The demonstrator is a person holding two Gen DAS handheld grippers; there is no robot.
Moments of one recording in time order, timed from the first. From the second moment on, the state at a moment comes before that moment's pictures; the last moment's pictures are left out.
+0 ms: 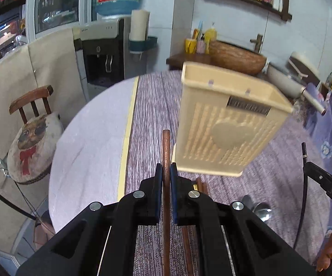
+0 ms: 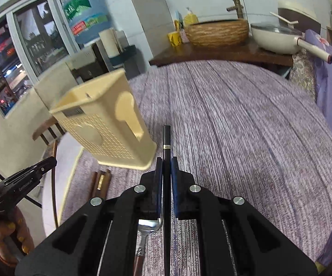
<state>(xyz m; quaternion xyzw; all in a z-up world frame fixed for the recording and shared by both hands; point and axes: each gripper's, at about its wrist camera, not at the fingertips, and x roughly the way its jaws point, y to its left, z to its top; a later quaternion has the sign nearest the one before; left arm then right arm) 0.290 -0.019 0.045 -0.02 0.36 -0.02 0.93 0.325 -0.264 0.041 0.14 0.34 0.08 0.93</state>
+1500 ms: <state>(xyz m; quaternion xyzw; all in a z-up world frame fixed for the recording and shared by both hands) 0.313 -0.002 0.265 -0.12 0.15 -0.07 0.98 0.313 -0.238 0.300 0.08 0.17 0.13 0.97</state>
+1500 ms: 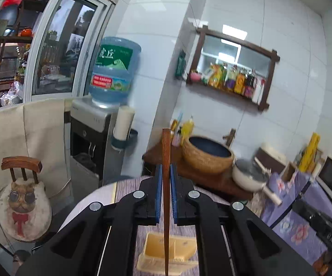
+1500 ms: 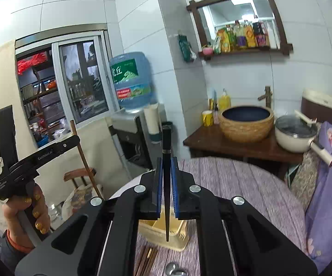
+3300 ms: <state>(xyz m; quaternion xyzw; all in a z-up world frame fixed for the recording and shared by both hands) 0.302 -0.010 0.129 -0.10 0.21 -0.05 0.97 0.332 -0.209 0.162 0.04 0.20 0.07 0.98</state>
